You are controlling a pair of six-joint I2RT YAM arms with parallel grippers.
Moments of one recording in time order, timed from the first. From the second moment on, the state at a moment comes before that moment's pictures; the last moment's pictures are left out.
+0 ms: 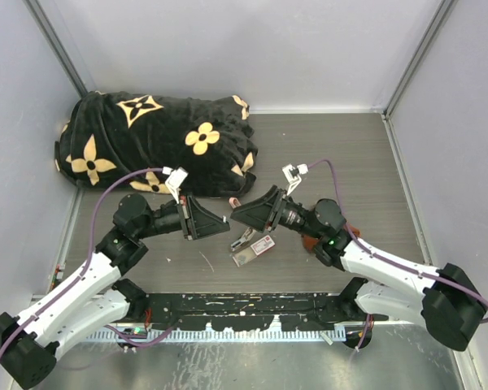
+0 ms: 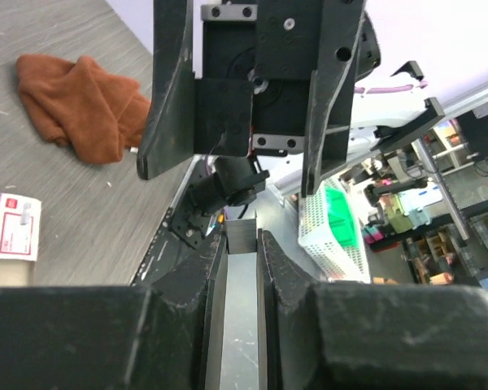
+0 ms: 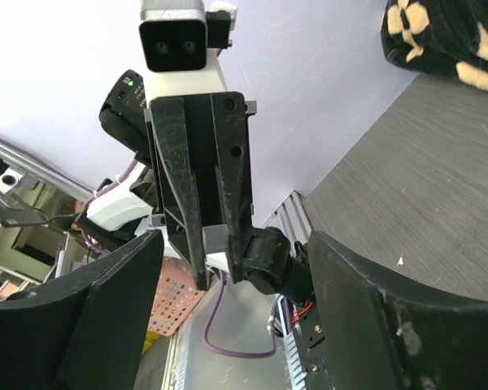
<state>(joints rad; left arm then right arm) -0.62 0.76 0.54 0.32 0.72 -0.95 0.80 1.05 0.48 0.83 -0.42 1.06</state>
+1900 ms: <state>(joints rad) -1.06 1.09 0.97 -0.55 0.59 0.02 0.95 0.80 0.54 0.09 -0.71 0.10</state>
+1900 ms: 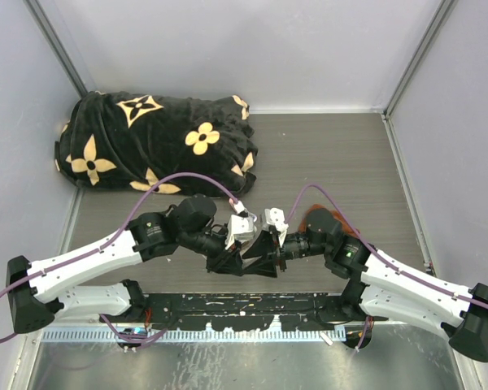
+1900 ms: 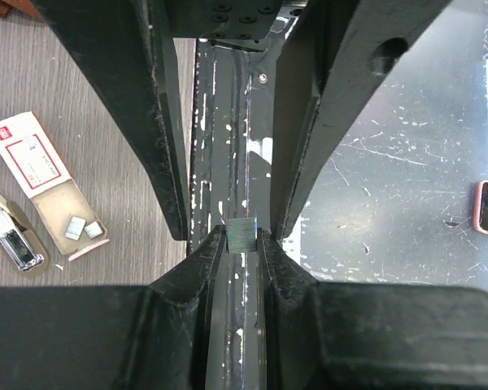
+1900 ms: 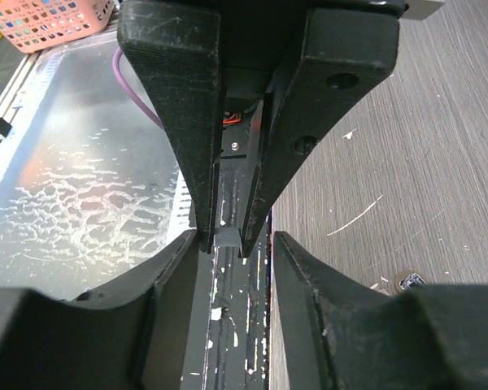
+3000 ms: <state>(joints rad) -1.07 0.86 0.94 -0.59 0.29 -0.05 0.95 0.75 0.54 0.09 -0.61 0.09</state>
